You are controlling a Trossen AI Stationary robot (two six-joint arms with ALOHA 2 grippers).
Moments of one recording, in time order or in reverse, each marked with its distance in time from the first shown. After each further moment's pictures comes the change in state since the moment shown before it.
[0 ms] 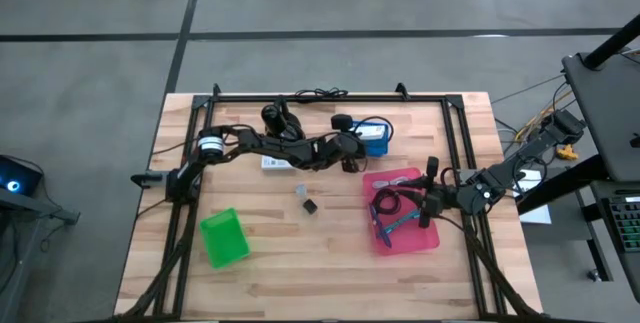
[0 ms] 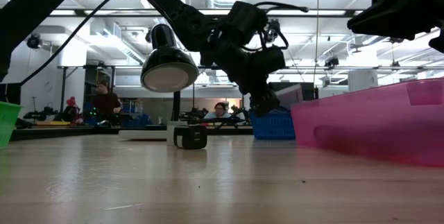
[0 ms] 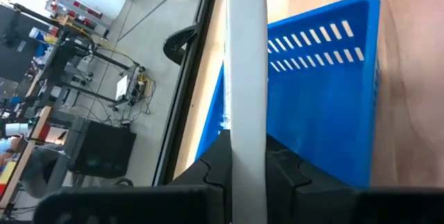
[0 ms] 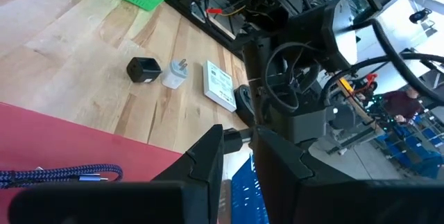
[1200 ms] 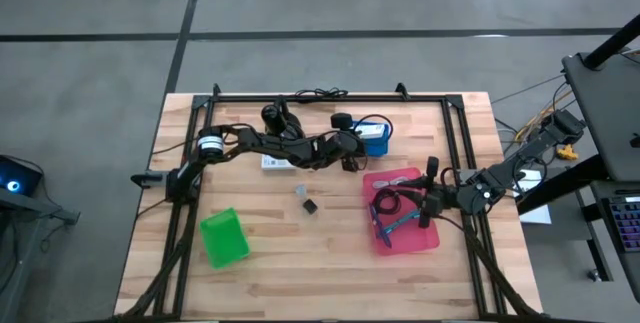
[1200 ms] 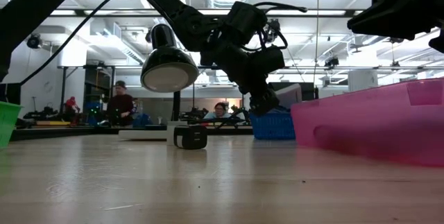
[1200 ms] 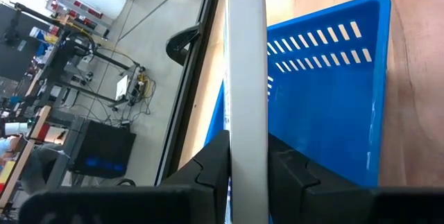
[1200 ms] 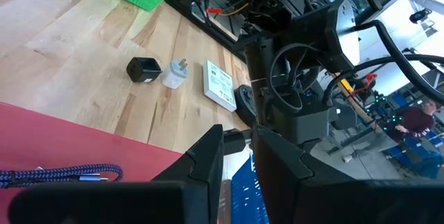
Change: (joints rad) left arm 0.009 0.000 0.001 0.002 0.009 0.000; right arm 0.000 0.000 0.000 0.000 0.000 0.001
